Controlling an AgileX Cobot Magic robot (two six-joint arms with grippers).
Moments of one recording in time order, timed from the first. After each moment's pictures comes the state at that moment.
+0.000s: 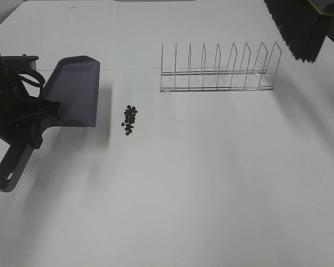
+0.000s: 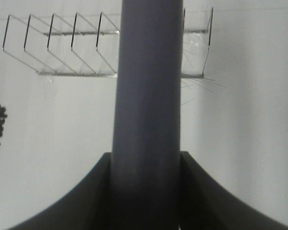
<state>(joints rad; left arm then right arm) -0.26 1.87 -1.20 -0.07 0.92 -0.18 0.00 1.95 -1.97 0.12 1.23 -0.01</state>
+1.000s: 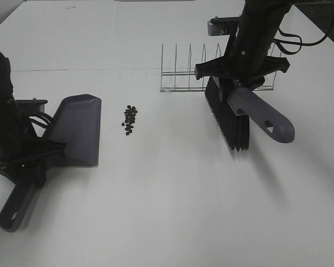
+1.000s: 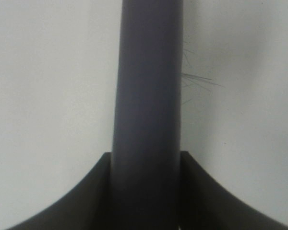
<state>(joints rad) -0.27 1.99 -1.08 -0.10 0.81 -0.18 0.33 2.11 -1.61 -0.12 0.93 0.26</state>
